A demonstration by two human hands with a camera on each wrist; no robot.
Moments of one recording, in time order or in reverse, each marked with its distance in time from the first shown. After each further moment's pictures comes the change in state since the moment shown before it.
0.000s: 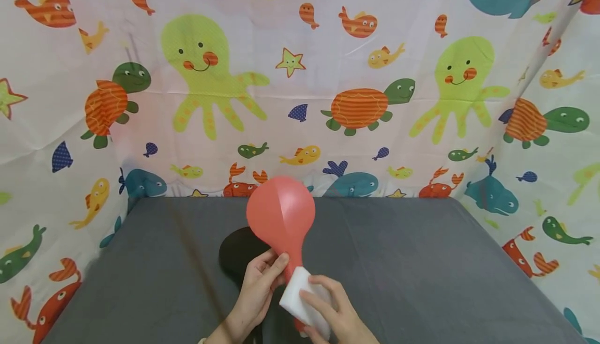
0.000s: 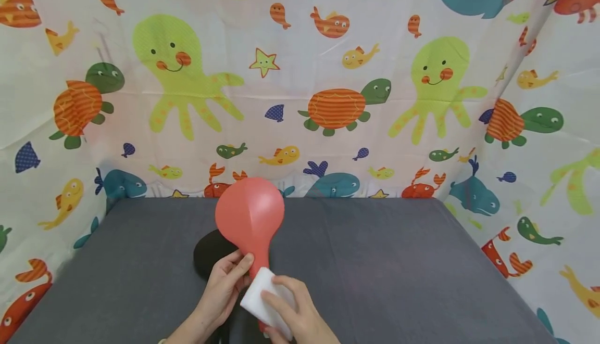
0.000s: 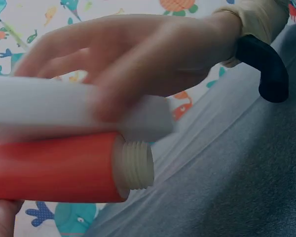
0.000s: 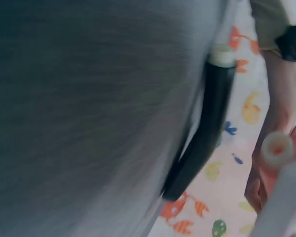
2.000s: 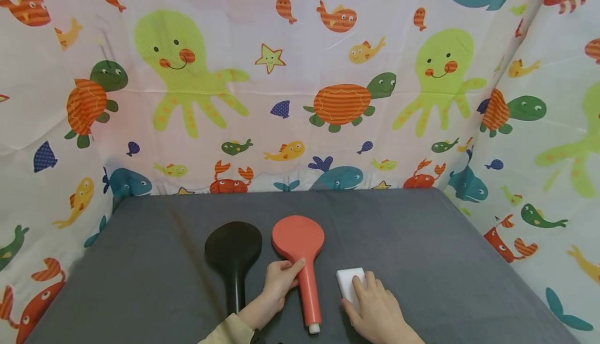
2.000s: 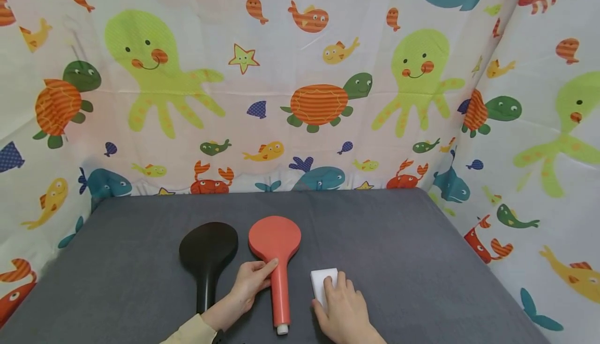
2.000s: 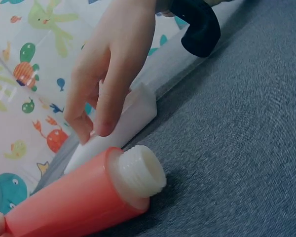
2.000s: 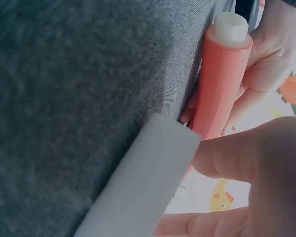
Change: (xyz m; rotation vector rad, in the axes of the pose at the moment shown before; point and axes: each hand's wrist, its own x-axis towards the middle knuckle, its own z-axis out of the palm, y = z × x) left_hand 0.033 -0.069 0.035 0.451 0.274 -0.346; right_hand -0.043 0.025 -0.067 -0.543 -0.572 0.855
